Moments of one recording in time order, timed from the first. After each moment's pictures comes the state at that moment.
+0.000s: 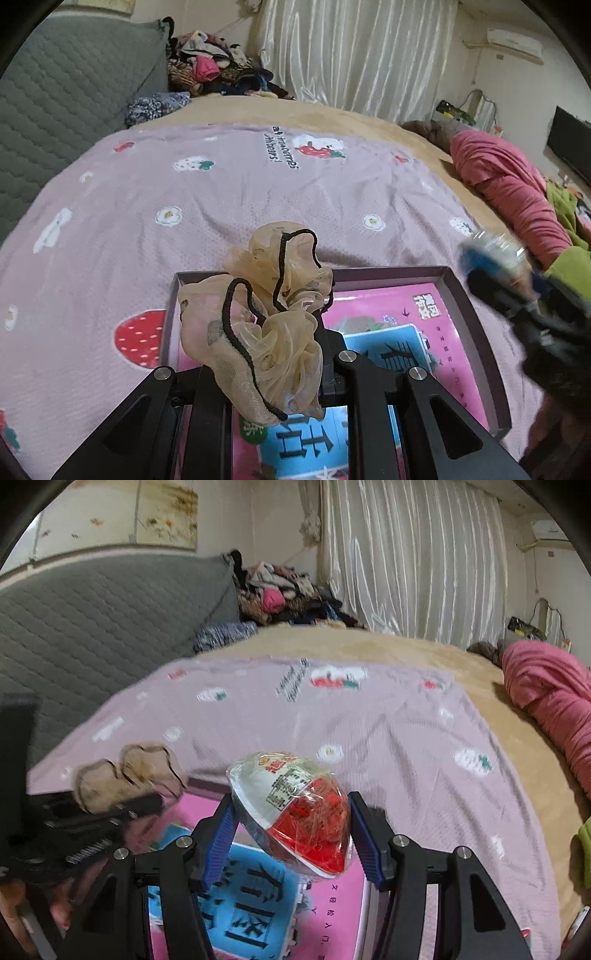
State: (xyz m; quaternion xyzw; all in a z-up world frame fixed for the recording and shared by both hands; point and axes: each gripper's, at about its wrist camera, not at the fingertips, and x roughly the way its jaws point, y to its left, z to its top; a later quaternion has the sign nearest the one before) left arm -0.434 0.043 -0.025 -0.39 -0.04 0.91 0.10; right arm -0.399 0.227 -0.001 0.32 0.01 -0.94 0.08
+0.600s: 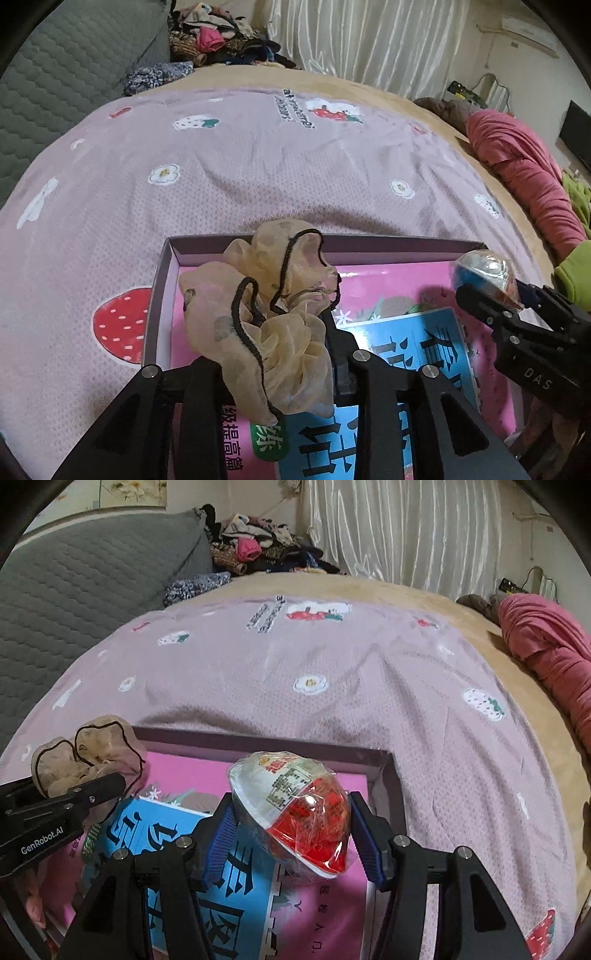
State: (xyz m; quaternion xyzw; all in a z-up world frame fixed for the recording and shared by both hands) left arm -0.458 0.037 -0.068 -0.44 -0.04 0.89 0.10; right arm -0.436 0.233 -0.060 0.41 0.00 -0.91 0.05
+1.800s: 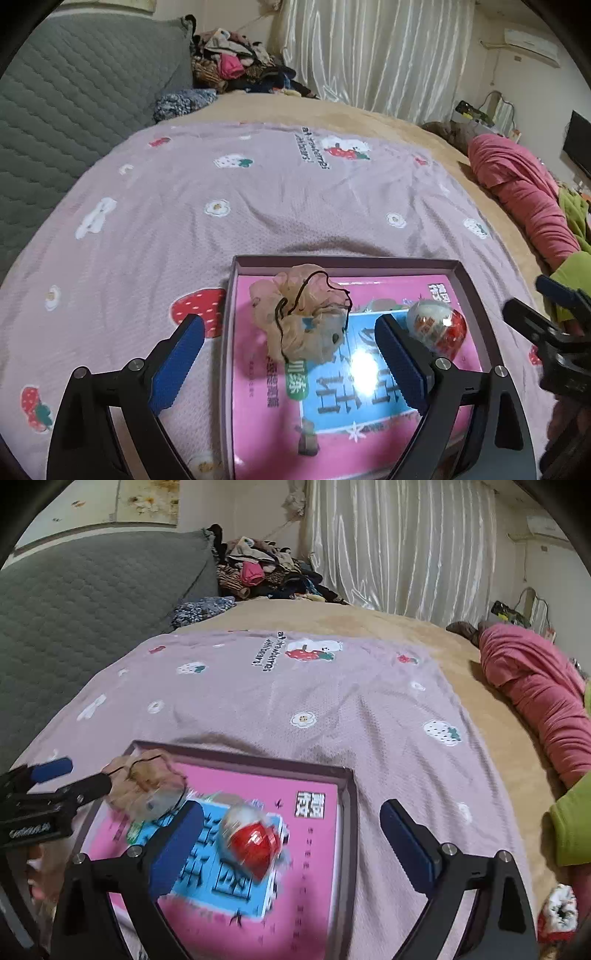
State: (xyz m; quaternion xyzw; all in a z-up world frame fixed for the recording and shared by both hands) left arm -0.391 0.006 0.003 -0.40 -0.04 0.91 0.06; right arm -0.368 0.234 0.019 0.37 0.03 -0.93 0.04
